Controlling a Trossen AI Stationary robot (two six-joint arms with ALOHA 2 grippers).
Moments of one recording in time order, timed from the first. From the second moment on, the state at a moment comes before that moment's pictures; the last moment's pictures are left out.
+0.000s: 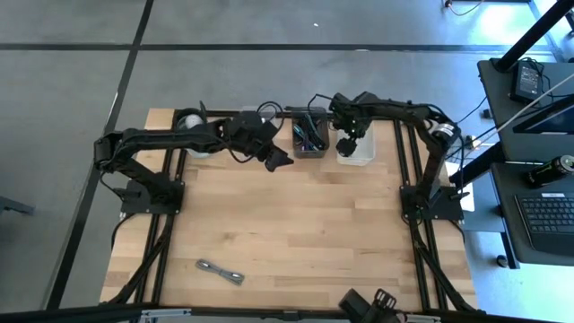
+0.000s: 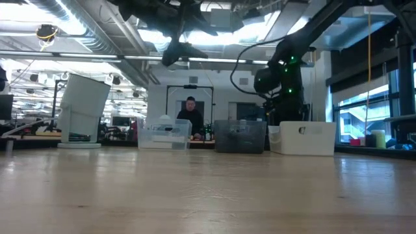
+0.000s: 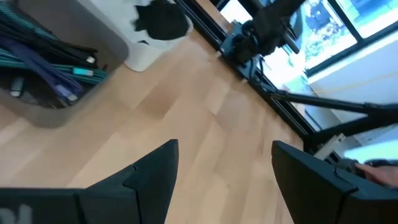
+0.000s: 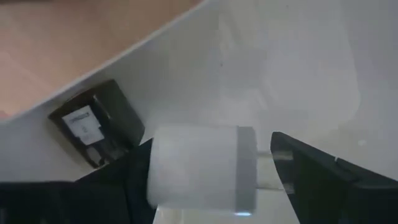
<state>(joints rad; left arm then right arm) 0.29 1.43 1.11 -0.19 0.26 -0.64 -0.75 1.86 1.28 -1.01 0.10 -0.16</state>
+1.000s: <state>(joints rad) 0.24 1.43 1.11 -0.24 0.15 -0.67 -0.76 1.80 1.28 -0.96 0.09 -0.11</state>
